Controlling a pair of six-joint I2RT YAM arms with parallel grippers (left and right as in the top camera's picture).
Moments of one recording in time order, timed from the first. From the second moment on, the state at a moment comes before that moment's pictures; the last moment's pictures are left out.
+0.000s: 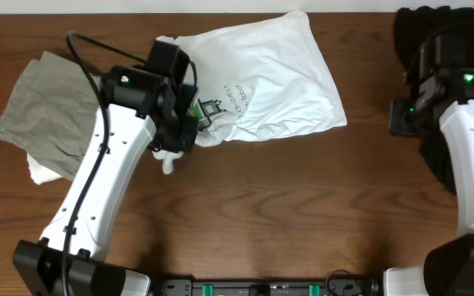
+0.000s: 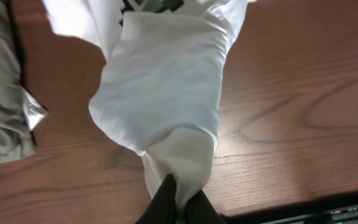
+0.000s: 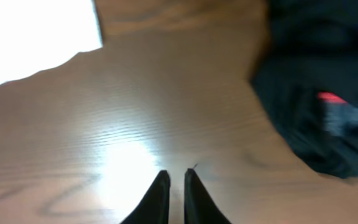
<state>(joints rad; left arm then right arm) -0.30 1.60 1.59 -1.44 0.02 -0.03 -0.08 1.61 1.48 -1.21 0.08 0.08</state>
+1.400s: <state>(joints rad) -0.30 1.60 1.56 -1.43 0.02 -0.04 0.09 1.88 1.05 -0.40 0.09 0.10</state>
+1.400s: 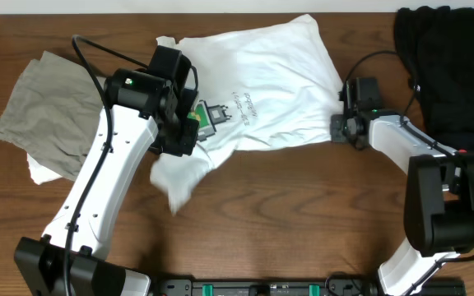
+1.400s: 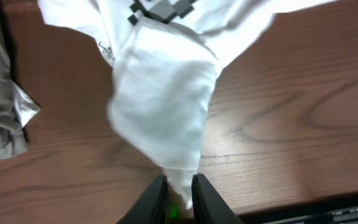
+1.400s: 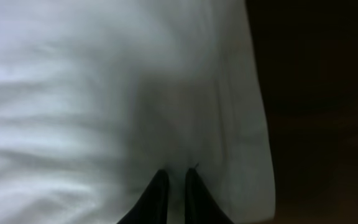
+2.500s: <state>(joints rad) -0.29 1.63 1.30 -1.00 -0.04 -0.22 -0.14 1.88 1.05 -0.61 0.40 0.17</state>
